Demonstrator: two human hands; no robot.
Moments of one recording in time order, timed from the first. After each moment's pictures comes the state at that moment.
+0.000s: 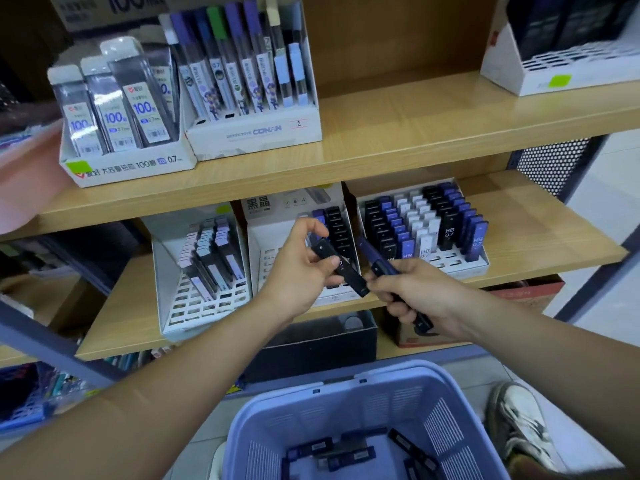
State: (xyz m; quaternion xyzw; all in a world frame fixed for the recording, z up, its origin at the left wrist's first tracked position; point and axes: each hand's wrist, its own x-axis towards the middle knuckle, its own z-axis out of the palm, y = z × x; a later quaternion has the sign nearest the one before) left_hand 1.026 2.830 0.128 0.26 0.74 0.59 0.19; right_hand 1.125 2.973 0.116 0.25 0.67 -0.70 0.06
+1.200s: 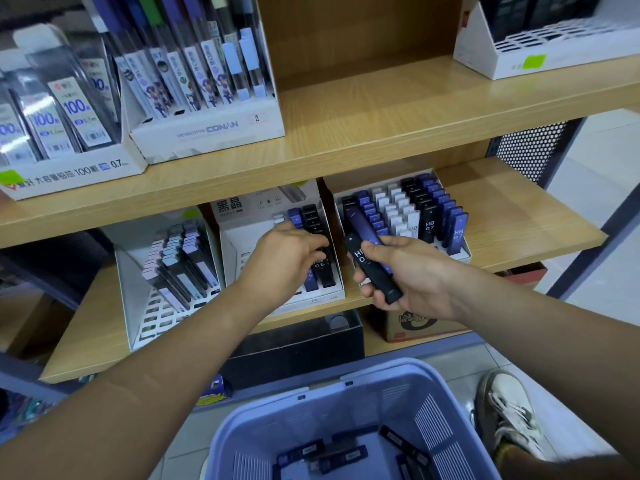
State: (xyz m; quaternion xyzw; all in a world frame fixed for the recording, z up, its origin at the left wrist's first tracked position) left_hand 0.975 2.852 0.105 0.56 0.80 0.14 -0.16; right_hand 1.119 2.994 0.127 0.29 0.55 -0.78 0.04
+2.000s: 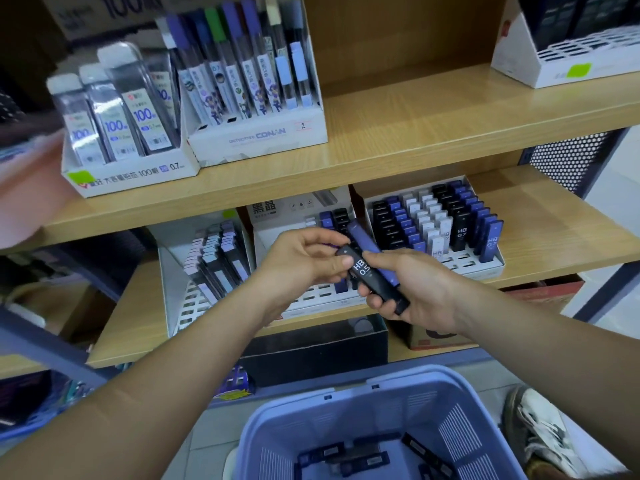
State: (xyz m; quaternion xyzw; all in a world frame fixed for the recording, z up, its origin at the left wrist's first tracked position) left_hand 1.008 2.822 0.149 0.23 0.72 0.58 0.29; right_hand 1.105 2.963 0.129 0.25 0.54 -0.80 0.08
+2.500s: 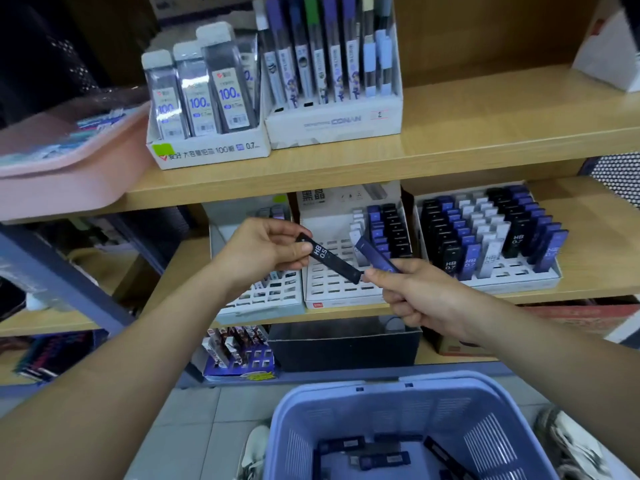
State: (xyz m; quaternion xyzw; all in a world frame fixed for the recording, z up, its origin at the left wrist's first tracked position) left_hand 0.961 2.730 0.160 0.17 0.78 0.56 0.22; right_hand 1.083 2.924 0.112 0.20 0.68 -0.70 0.11
